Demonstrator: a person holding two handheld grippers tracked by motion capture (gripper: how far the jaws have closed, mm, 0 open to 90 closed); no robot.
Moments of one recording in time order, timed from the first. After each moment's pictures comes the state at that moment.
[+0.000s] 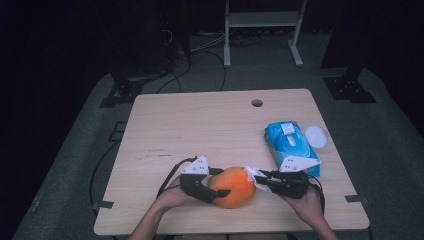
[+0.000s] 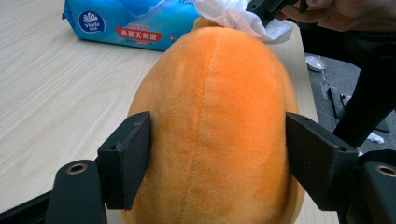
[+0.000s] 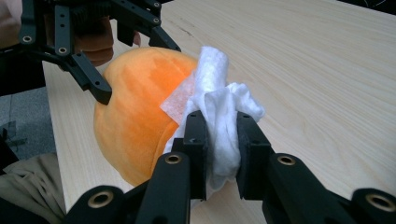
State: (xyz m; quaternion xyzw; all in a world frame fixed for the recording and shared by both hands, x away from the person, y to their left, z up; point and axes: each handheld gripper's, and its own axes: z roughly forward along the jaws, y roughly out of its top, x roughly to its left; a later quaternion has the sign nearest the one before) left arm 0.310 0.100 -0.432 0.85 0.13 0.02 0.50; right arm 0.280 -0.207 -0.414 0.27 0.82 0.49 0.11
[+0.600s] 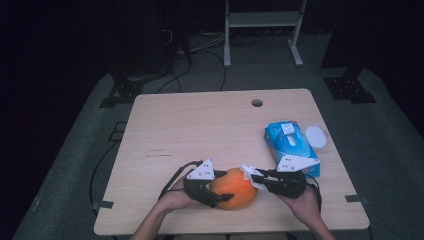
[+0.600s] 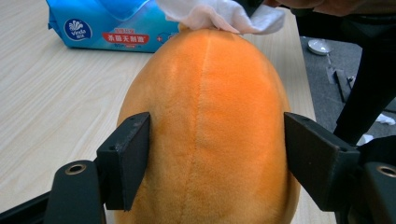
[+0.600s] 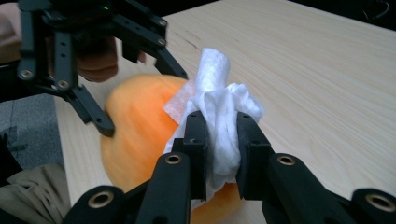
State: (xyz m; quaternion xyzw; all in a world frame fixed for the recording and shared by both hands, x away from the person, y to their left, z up) left arm 0.298 0.088 -0.426 0.87 0.10 0.05 0.49; right arm 0.276 -0.195 -0.405 0.26 0.82 0.50 0.11
